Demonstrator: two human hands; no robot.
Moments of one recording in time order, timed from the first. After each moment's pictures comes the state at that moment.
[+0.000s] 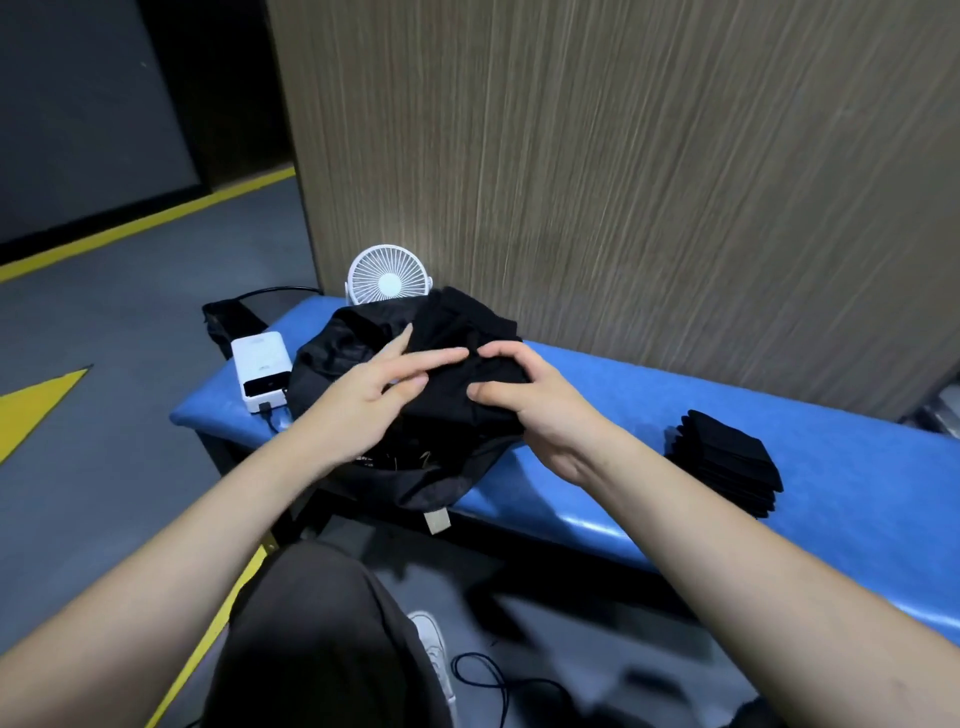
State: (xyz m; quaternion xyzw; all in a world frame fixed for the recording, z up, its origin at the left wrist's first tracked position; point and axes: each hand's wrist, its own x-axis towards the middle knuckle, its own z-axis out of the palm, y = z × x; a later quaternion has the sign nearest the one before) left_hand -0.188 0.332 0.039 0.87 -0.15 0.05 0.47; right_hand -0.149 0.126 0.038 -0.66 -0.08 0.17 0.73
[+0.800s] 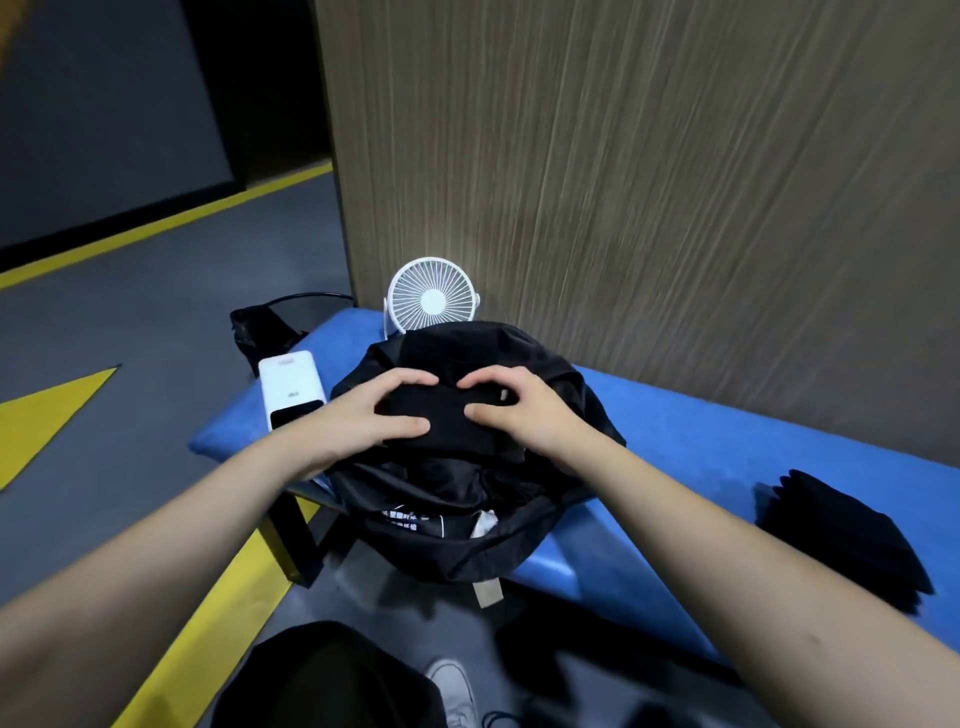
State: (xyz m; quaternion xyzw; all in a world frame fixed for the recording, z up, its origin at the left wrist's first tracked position) left_hand -0.108 0.419 -0.001 0.83 -0.02 -0.10 0.55; right_hand -0.033 0.195 -0.015 -0.84 -0.26 0.08 0.47
